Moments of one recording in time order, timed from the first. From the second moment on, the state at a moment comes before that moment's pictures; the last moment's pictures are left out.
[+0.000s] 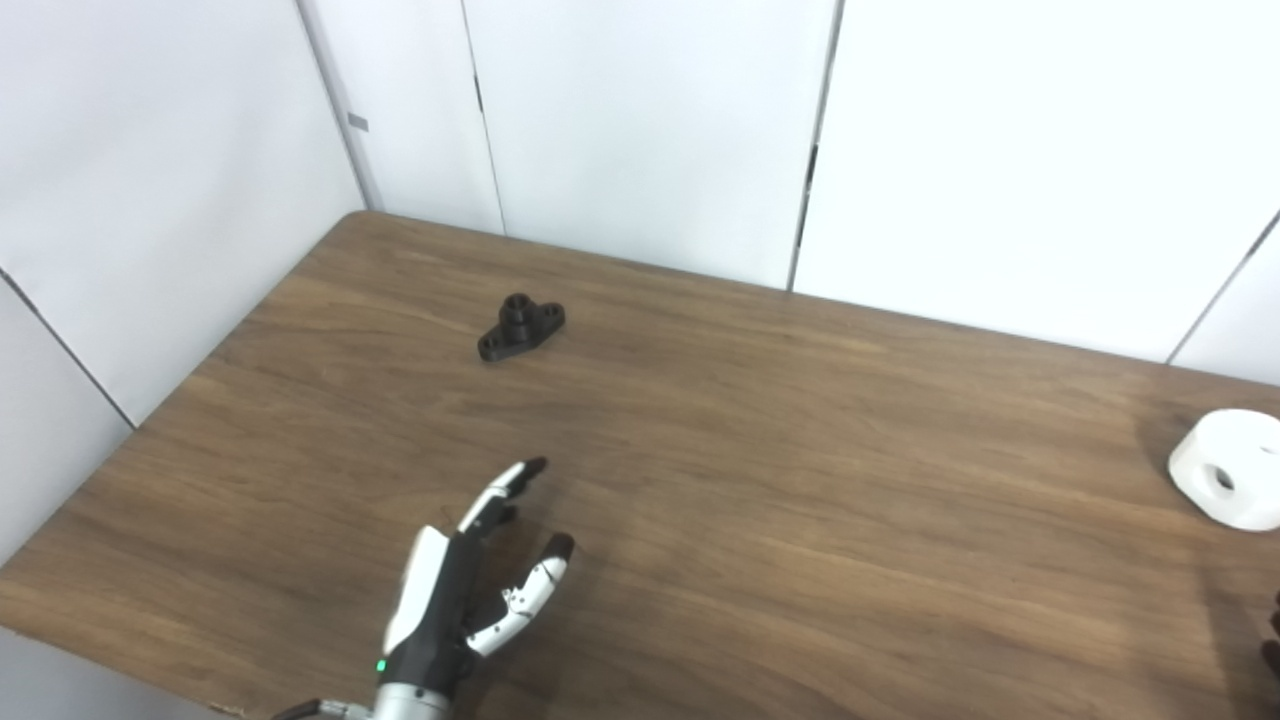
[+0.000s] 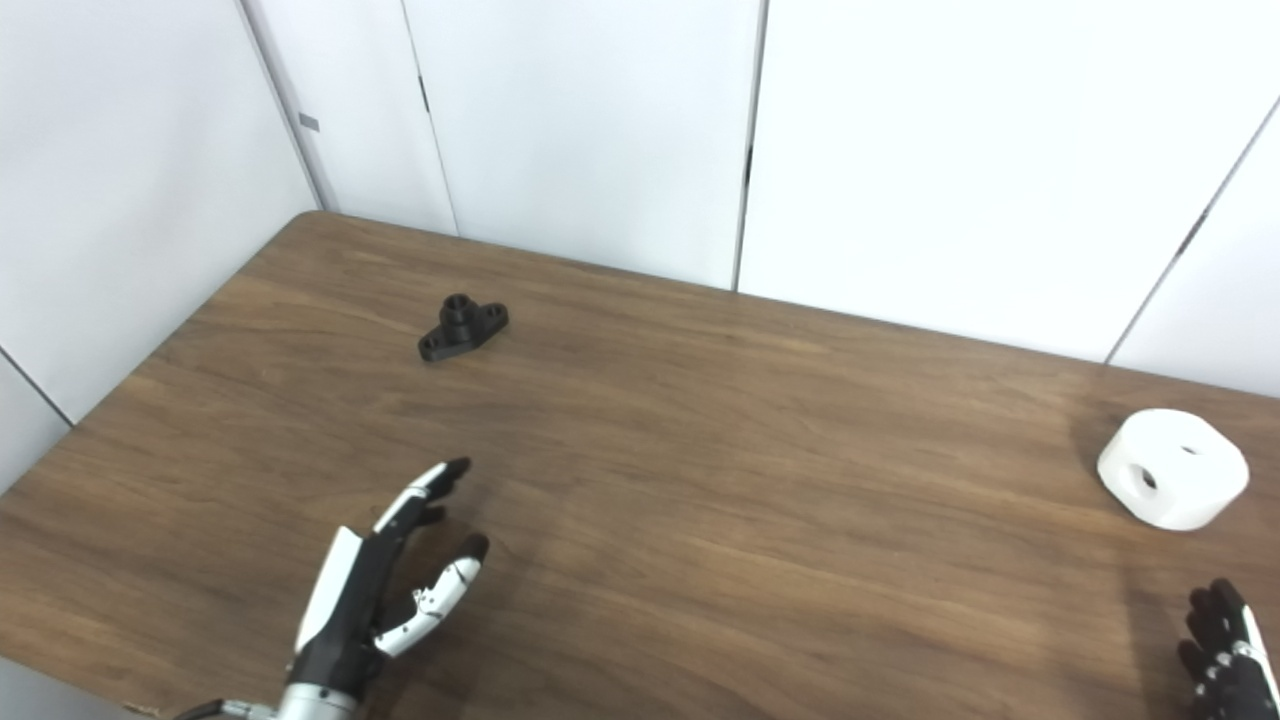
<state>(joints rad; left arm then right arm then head) 0.42 0.11 0.06 -0.37 0.44 -0.09 0.24 0.21 -0.29 -0.16 -0.10 0.15 -0.18 0.19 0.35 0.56</state>
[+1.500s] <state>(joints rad) -0.20 0.33 0.16 0.03 0.61 0.38 0.19 0.24 -0.29 -0.16 -0.13 0.13 -0.18 0.18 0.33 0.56</state>
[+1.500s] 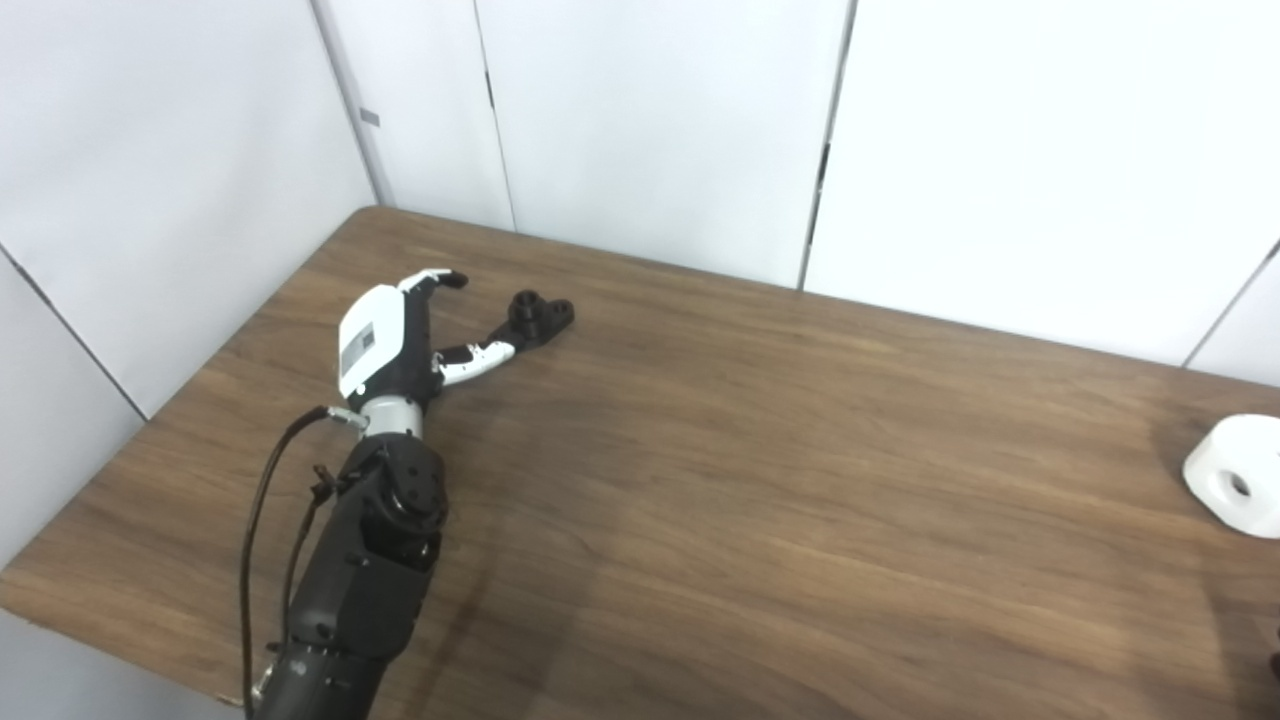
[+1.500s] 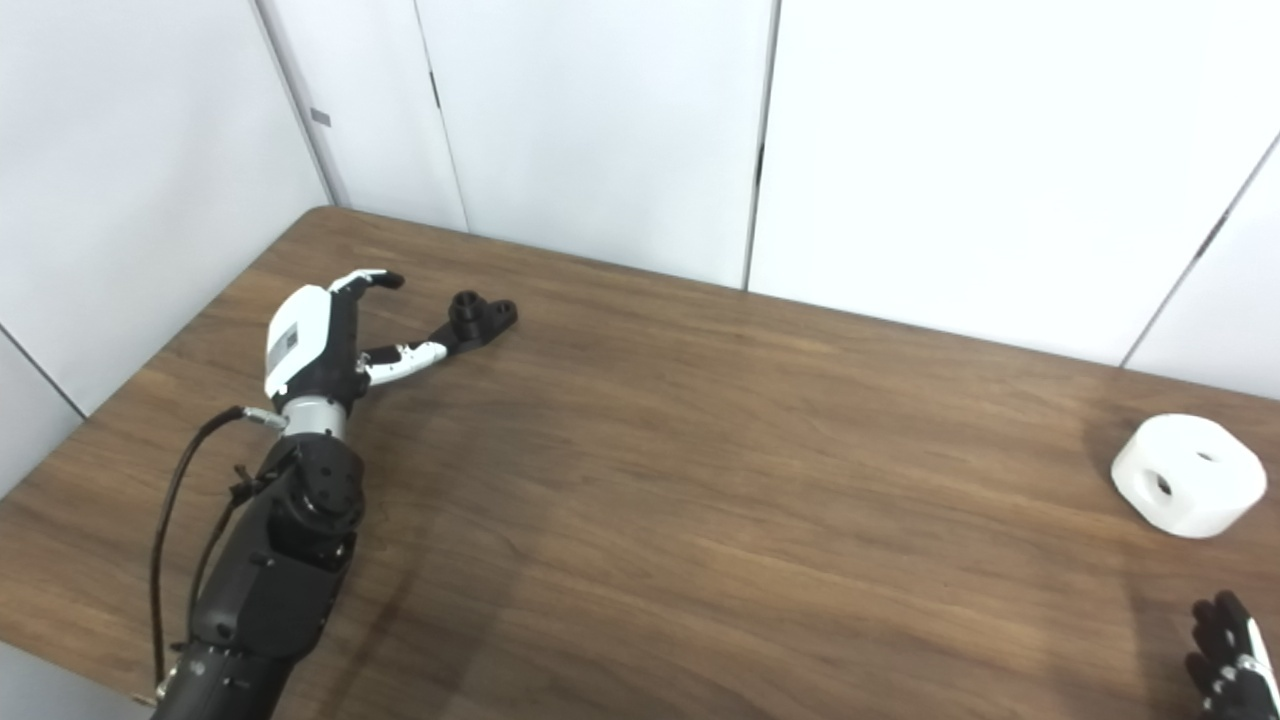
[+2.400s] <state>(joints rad) -0.33 0.39 0.08 0.31 0.56 0.36 0.22 0.24 -0.28 -0.15 -0.13 0.10 -0.18 0.16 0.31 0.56</state>
